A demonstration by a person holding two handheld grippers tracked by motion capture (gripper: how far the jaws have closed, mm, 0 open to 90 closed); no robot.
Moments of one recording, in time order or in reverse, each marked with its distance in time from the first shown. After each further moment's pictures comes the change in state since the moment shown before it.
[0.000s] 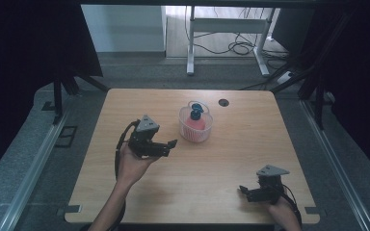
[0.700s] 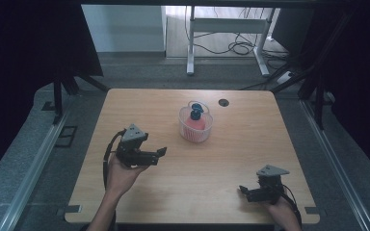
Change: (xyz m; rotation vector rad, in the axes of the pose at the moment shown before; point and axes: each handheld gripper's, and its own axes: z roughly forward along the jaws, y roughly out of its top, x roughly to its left) left arm 0.004 -0.029 -0.025 -0.011 0.006 -0.054; right arm 0.000 0.000 0.000 0.000 0.000 0.002
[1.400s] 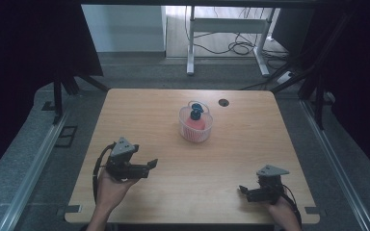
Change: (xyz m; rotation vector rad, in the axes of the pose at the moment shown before) left arm 0.000 -0.038 -0.021 0.017 0.024 -0.018; right arm 0.000 0.000 0.000 0.000 -0.001 -0.001
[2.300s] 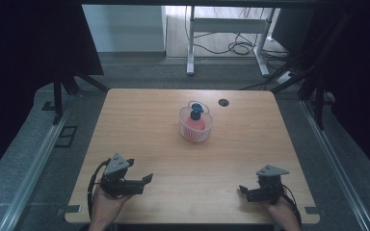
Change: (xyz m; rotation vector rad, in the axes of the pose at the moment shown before) left arm -0.009 -0.041 -0.009 0.006 -0.003 -0.017; right arm 0.000 0.000 0.000 0.000 -0.002 0.003
